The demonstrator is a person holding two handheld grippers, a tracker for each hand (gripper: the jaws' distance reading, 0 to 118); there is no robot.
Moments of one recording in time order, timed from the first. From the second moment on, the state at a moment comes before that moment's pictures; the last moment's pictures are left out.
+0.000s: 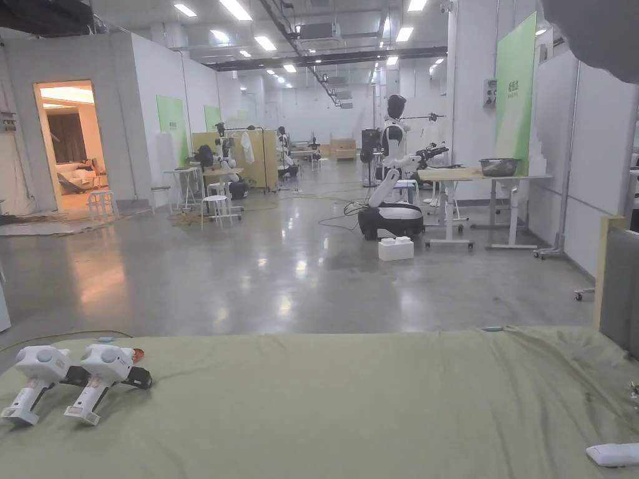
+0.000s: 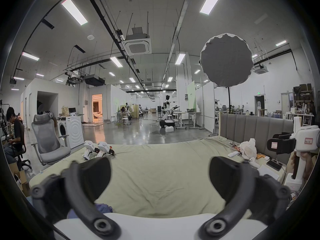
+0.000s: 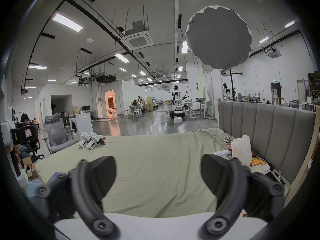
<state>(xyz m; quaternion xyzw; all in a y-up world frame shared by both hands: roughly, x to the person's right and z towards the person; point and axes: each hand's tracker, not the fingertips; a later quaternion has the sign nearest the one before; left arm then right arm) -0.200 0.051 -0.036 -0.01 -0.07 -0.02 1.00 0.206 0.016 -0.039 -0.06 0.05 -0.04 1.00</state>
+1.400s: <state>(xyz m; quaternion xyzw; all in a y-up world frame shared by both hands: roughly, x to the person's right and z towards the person) -0.196 0.050 -0.039 -0.02 -0.05 0.01 1.00 0.189 0.035 -0.053 -0.13 -0.02 -0.09 0.99</state>
